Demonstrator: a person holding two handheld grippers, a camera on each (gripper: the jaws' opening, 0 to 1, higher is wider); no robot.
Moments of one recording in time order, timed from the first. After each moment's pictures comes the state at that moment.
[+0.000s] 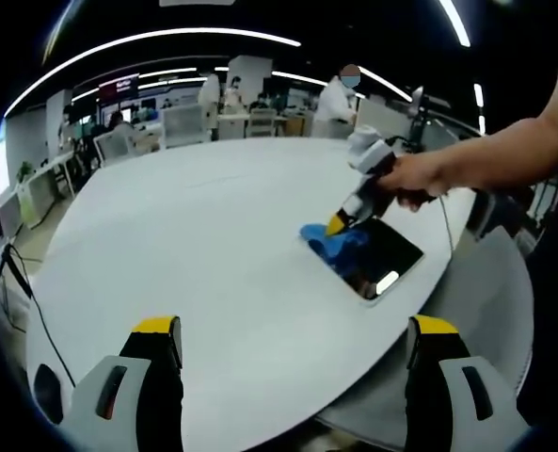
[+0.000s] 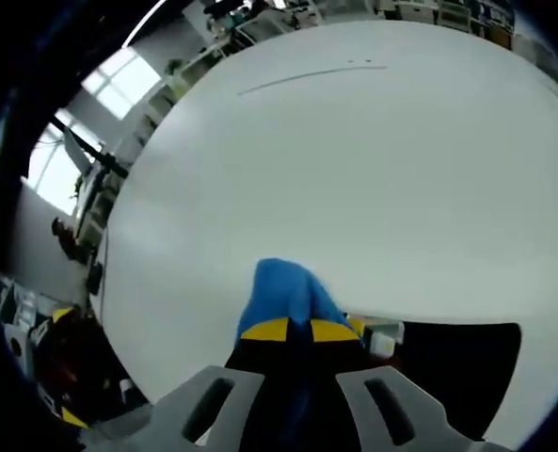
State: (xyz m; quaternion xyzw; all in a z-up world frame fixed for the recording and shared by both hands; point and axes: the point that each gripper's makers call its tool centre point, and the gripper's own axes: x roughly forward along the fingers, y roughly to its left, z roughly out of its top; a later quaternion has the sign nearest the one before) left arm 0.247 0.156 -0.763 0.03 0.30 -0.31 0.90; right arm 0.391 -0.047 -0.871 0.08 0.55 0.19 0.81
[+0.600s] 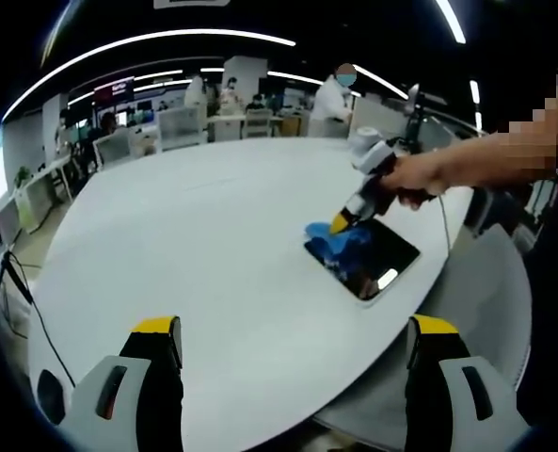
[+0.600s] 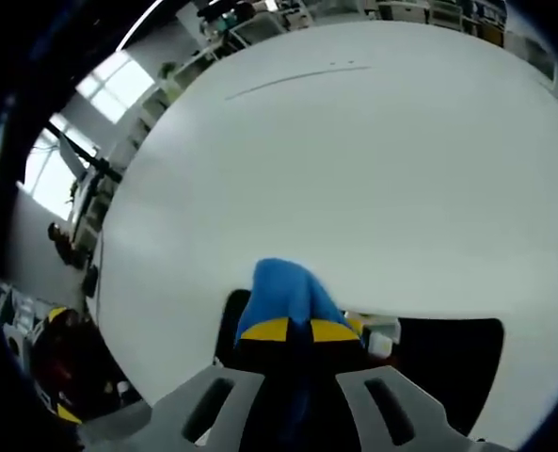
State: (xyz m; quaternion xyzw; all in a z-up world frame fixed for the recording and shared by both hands) left arm 0.245 0.153 -0.760 0.04 0.30 -0.31 0.90; right arm 0.387 -0.066 -0.869 0.08 0.55 0.18 0.81
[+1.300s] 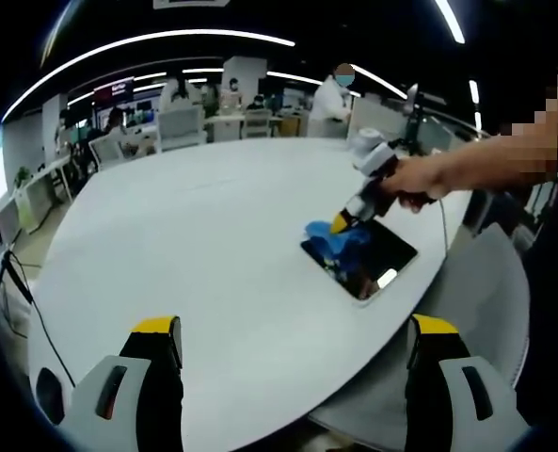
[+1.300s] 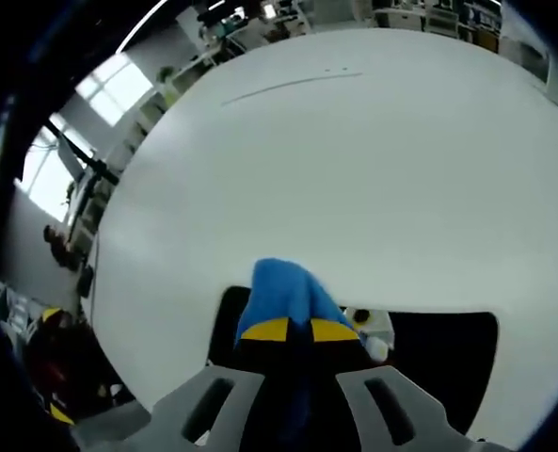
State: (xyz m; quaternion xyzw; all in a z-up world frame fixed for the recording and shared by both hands) left arm 0.239 0.150 -0.759 0.04 0.30 -0.31 0.90; right arm 0.382 -0.069 -0.870 0.07 0.54 0.17 0.82
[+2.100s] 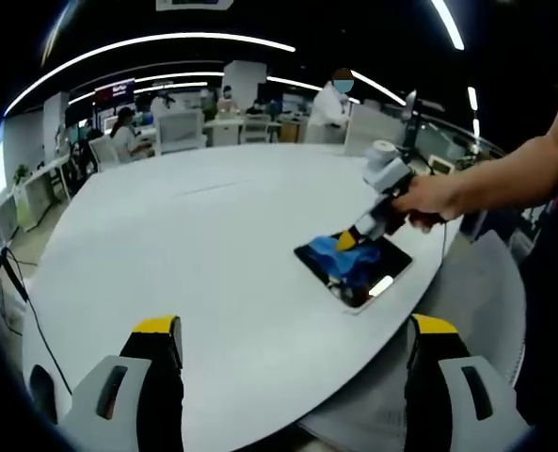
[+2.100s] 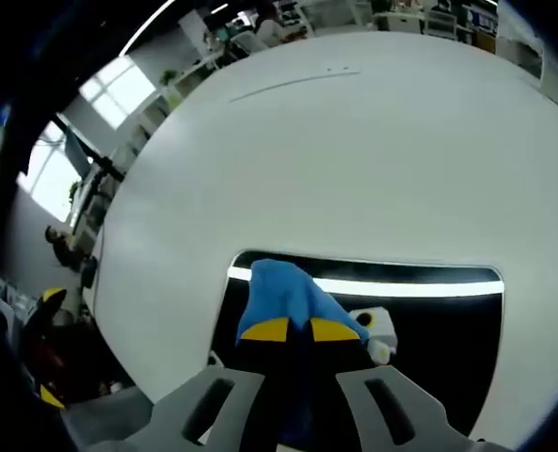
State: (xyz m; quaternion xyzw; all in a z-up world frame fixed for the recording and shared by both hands) left arm 0.240 0.140 -0.755 0.02 0.29 -0.32 0.90; right arm 0.346 -0.068 -0.867 0.08 0.53 0.17 0.83
